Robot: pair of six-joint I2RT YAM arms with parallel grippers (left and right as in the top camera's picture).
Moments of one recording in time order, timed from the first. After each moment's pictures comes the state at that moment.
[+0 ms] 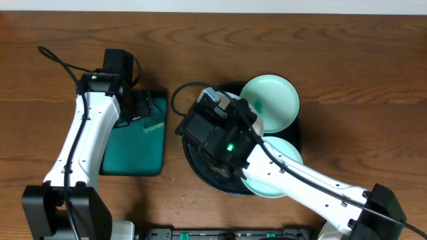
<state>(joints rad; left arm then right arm) -0.04 1.59 1.28 -1.07 -0.08 -0.40 1.00 1.65 1.35 -0.86 1.06 -0.17</state>
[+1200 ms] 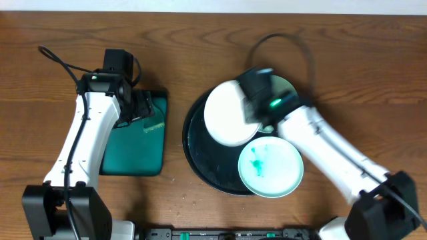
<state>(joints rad) -0.04 1.59 1.28 -1.07 -0.08 -0.40 0.56 1.65 1.30 -0.85 0.28 0.46</state>
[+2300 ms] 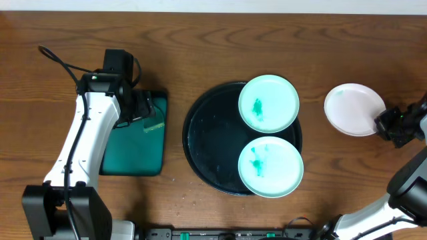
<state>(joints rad) -0.04 1.59 1.28 -1.07 -0.08 -0.40 -0.65 1.90 1.25 -0.75 -0.22 0.40</state>
